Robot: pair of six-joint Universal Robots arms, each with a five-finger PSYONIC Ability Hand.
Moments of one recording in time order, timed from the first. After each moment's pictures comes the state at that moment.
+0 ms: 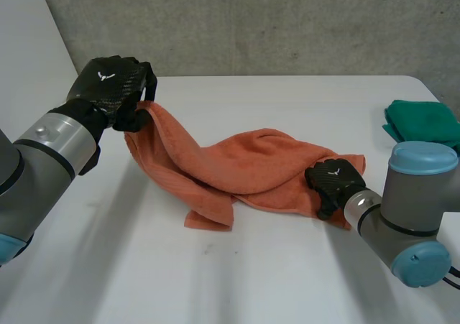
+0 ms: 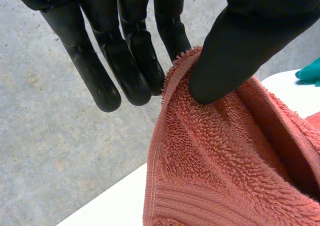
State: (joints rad) left arm 4.37 -1.68 -1.60 3.30 -1.37 3.32; right arm 1.92 -0.94 1.58 -0.21 1.41 2.73; left_hand 1.16 1.20 1.19 1.20 0.97; right_hand 0.73 0.92 0.92 0.90 0.69
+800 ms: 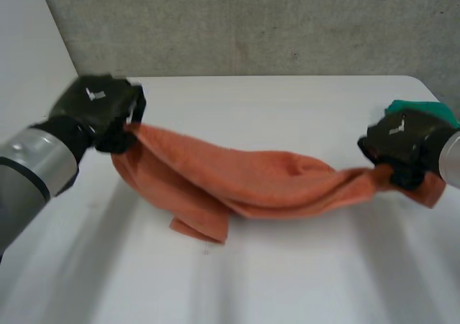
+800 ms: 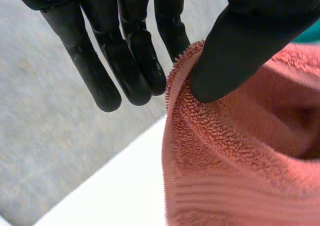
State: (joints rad) left arm 4.39 -1.59 -1.66 3.12 -1.37 3.50; right arm 1.76 -1.40 1.39 0.60 1.32 2.25; left_hand 1.16 1.20 1.19 1.20 0.97; right_hand 0.96 1.18 1.18 1.19 0.99
